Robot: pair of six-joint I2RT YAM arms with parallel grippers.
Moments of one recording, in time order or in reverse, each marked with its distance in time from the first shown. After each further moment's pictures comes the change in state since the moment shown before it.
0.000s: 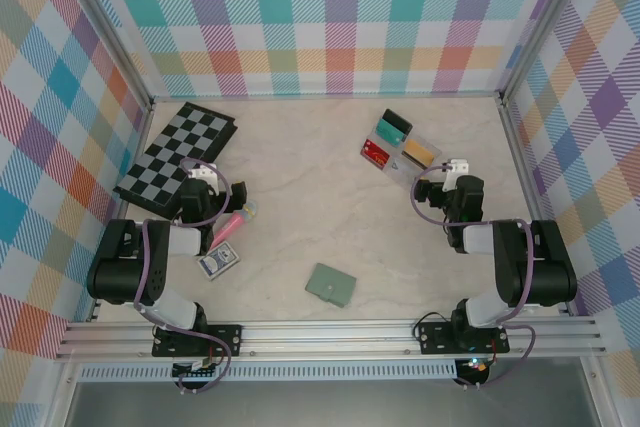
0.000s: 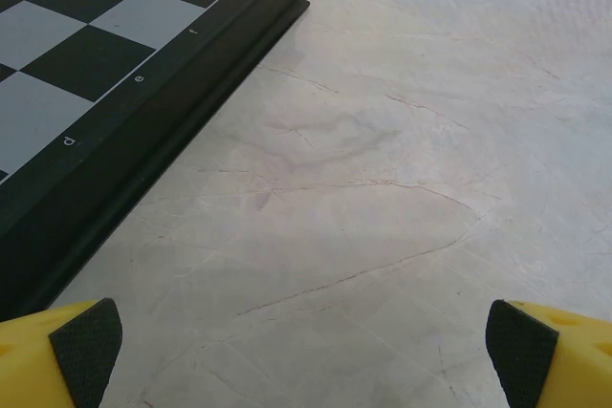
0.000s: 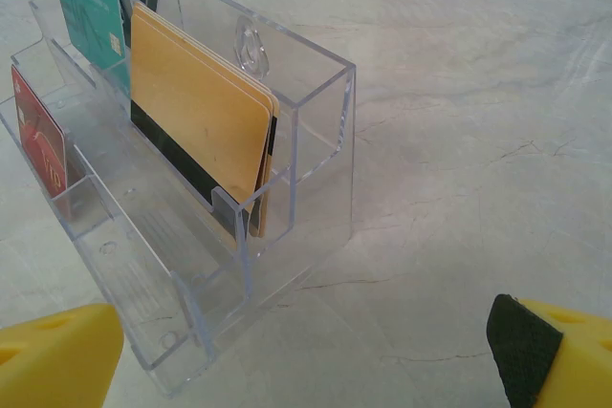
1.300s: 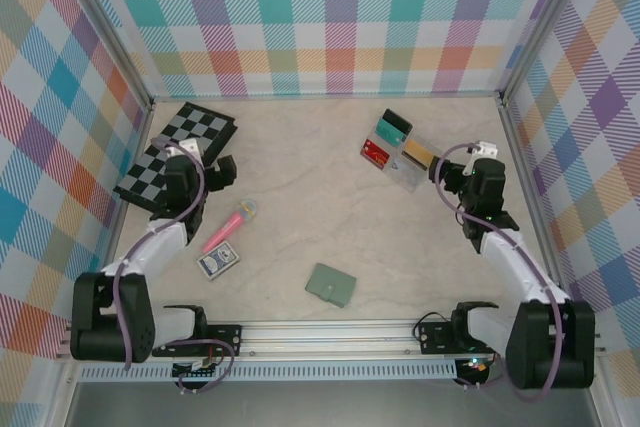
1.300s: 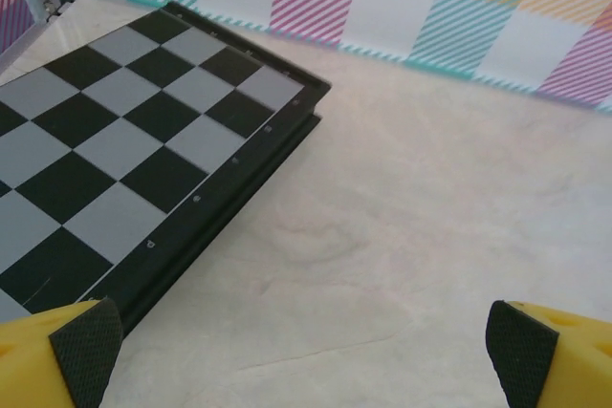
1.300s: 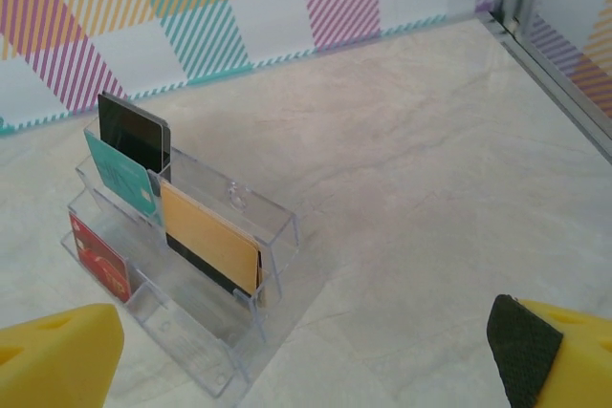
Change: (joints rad) left arm -0.003 -0.352 0.241 -0.565 -0.051 -0.174; right arm 0.000 -0.463 0.208 -0.669 0.118 0.208
